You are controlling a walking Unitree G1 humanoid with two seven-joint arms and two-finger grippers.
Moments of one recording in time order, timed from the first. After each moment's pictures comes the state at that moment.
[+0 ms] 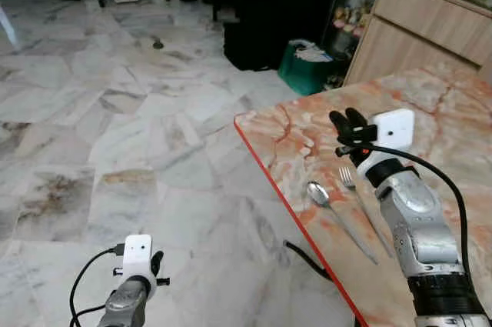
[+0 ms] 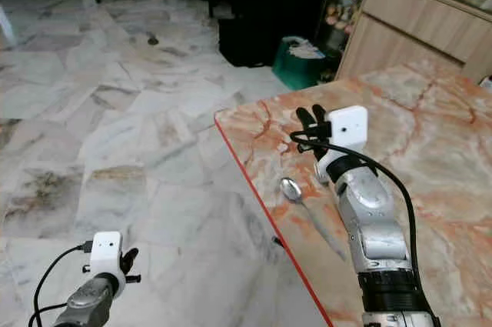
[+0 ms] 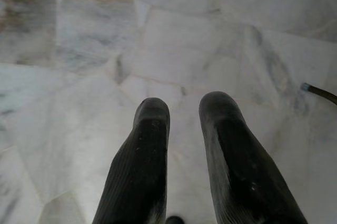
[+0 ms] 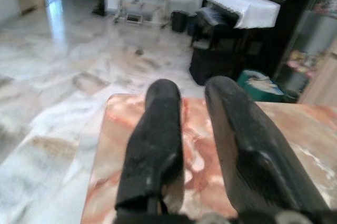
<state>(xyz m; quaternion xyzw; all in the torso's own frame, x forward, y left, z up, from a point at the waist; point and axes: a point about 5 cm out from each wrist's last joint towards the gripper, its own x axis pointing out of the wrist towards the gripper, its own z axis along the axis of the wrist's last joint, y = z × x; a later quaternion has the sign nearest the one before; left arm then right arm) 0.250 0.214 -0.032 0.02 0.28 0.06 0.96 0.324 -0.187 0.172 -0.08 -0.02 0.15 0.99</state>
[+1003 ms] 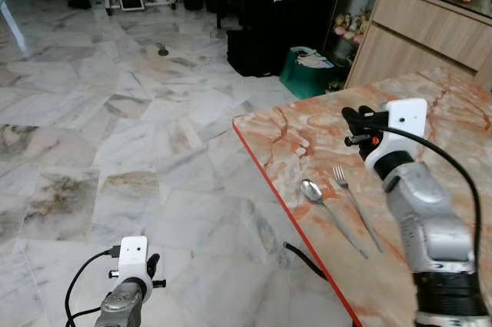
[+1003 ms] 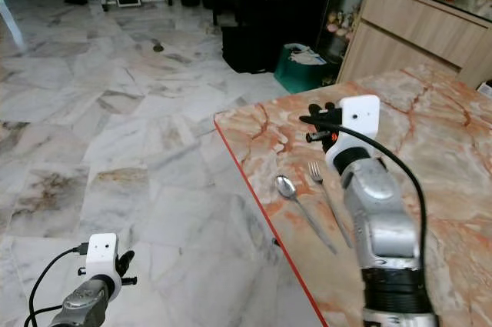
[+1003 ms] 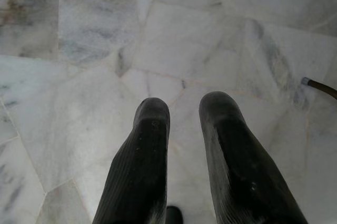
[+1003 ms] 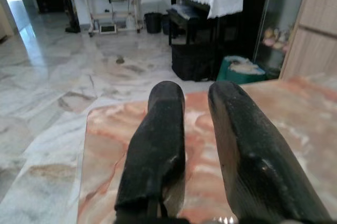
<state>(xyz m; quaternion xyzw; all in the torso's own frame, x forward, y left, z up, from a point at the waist) 0.247 0.215 -0.035 0.01 0.29 0.06 0.96 0.322 -0.183 0.176 0.01 -0.01 0.06 1.00</state>
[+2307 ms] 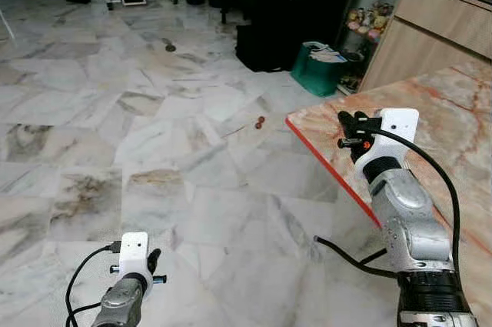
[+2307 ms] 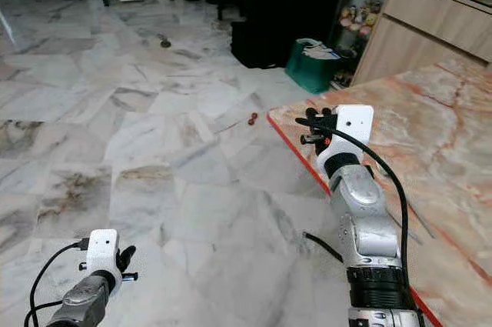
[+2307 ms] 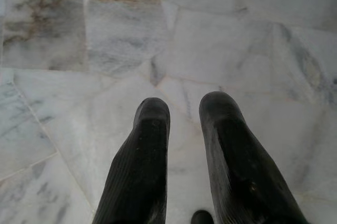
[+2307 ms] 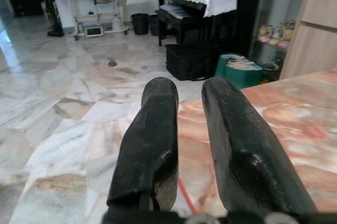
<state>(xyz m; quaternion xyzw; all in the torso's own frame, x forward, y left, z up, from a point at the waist) 0.253 0.214 -0.030 0.01 0.28 0.05 0.96 0.330 -0.188 0.171 0.02 -0.03 0.04 1.00</state>
